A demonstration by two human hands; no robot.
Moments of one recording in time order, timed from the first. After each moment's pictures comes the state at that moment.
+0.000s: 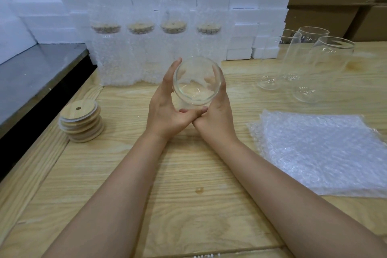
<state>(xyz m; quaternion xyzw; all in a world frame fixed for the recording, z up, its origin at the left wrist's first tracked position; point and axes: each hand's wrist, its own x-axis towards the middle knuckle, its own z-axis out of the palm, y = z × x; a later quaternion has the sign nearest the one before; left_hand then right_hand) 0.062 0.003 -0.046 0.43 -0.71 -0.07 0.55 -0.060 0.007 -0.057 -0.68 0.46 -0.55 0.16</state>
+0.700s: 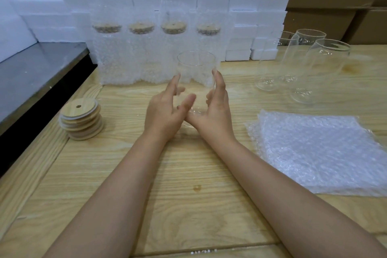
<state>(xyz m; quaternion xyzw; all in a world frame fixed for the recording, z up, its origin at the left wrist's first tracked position) 0.063 0.009 -0.047 0.53 -0.70 -0.11 0.48 -0.061 0.010 -0.061 -0.64 0.49 -0.54 0.23</state>
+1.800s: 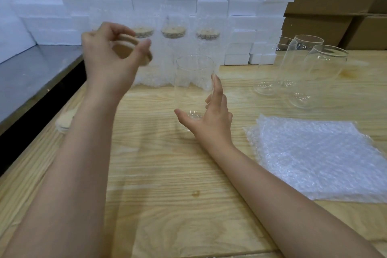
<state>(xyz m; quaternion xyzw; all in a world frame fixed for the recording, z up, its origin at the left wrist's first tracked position) 0.117 0.012 0.053 0.57 -0.57 -0.06 0.59 -0.057 0.013 -0.057 -0.65 0.56 -0.49 0.16</state>
